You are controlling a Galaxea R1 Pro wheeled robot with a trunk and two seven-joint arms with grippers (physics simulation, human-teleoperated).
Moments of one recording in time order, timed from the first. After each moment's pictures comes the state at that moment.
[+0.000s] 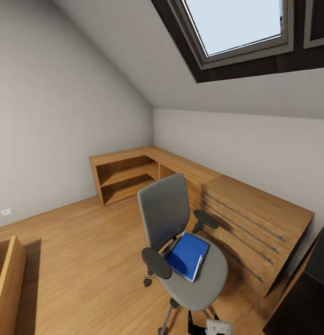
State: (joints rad) left arm -0.04 0.01 -0.48 -0.71 0.54 -0.18 0.60; right arm -0.18 0.07 0.53 -0.47 -0.40 -0.61 -0.32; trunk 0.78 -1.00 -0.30
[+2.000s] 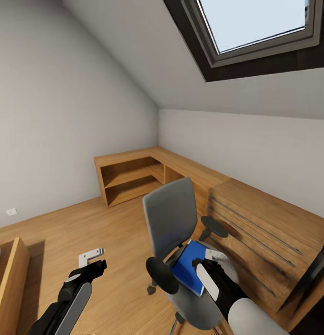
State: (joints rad) left arm -0.25 0.10 -0.17 -1.34 0.55 0.51 0.60; right arm -0.61 0.09 0.27 -0.61 -0.54 0.37 -0.58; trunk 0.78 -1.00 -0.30
